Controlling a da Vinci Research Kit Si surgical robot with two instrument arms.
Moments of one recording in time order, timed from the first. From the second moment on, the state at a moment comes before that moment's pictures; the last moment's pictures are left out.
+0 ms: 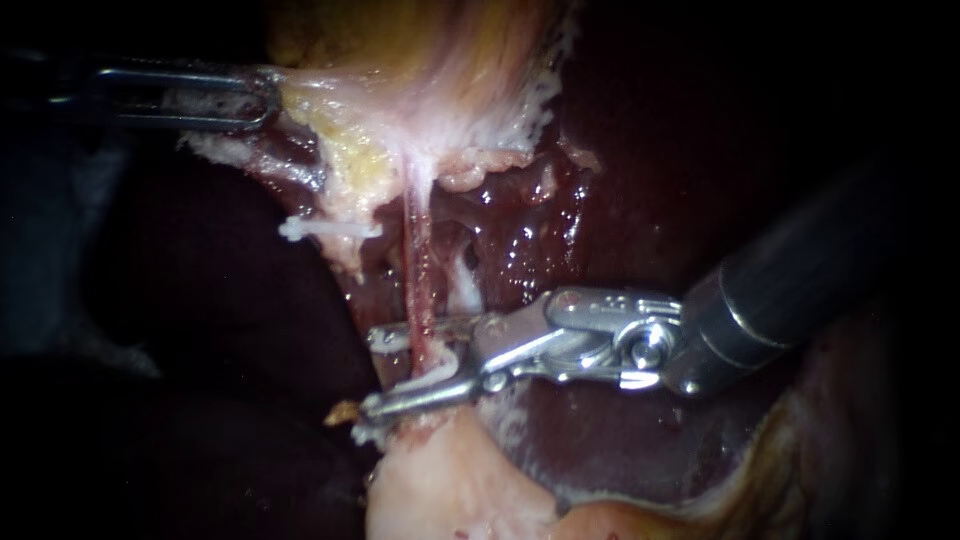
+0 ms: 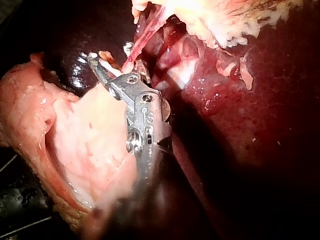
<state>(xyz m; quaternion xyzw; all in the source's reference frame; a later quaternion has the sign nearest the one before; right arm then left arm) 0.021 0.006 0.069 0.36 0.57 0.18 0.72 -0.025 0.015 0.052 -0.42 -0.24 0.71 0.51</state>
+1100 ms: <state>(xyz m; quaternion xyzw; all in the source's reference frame) 0.022 0.003 0.066 0.40 0.59 0.13 0.69 -0.025 0.015 0.053 -0.42 -0.24 0.71 0.51</state>
